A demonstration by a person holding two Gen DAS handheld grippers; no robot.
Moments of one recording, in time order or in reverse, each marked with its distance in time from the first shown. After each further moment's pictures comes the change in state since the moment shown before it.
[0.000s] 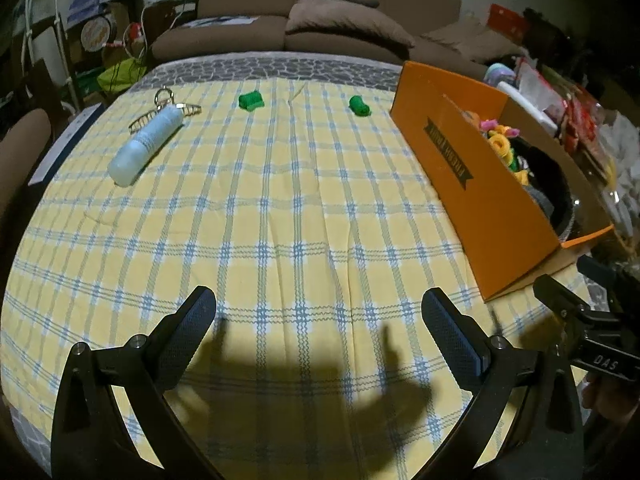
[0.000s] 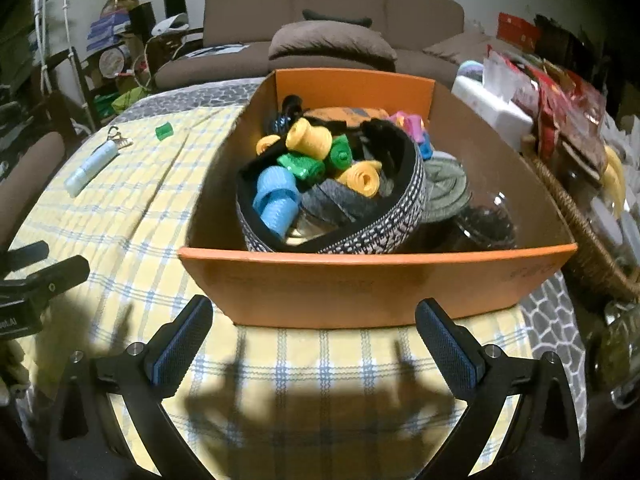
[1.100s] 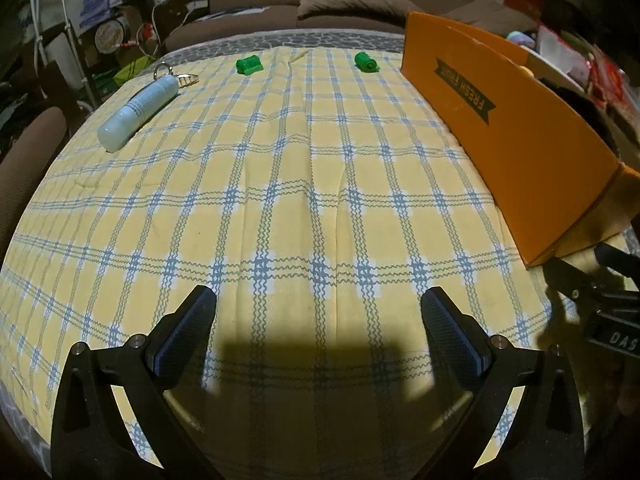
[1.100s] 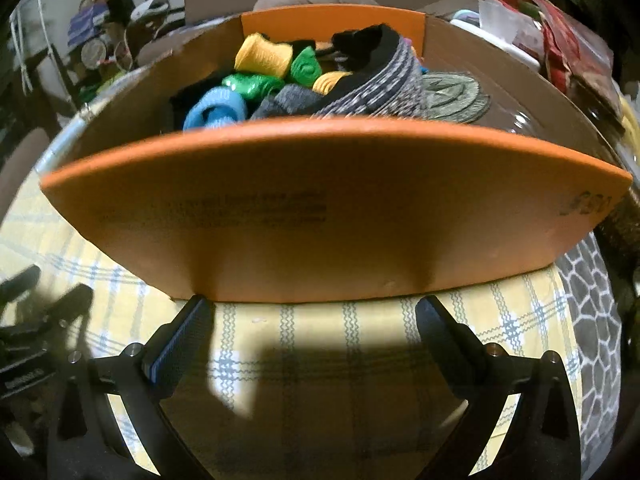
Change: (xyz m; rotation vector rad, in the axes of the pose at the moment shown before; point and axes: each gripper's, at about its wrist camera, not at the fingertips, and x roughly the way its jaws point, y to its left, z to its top) left arm 0.041 -0.028 -0.036 0.026 0.012 0.129; right arm 0.051 -0.021 -0.021 0.037 0.101 -0.002
